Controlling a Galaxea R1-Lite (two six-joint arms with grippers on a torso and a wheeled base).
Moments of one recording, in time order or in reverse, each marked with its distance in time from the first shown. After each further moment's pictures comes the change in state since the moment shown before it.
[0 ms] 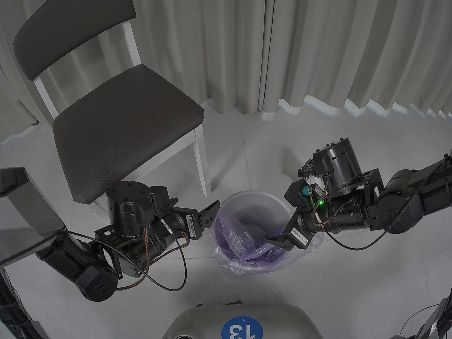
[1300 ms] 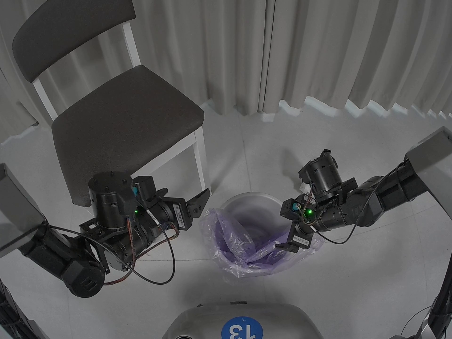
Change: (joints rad) left arm 0.034 -0.072 0.012 0.007 -0.014 -0.005; right arm -0.125 0.235 -0.098 -0.004 0.065 -0.300
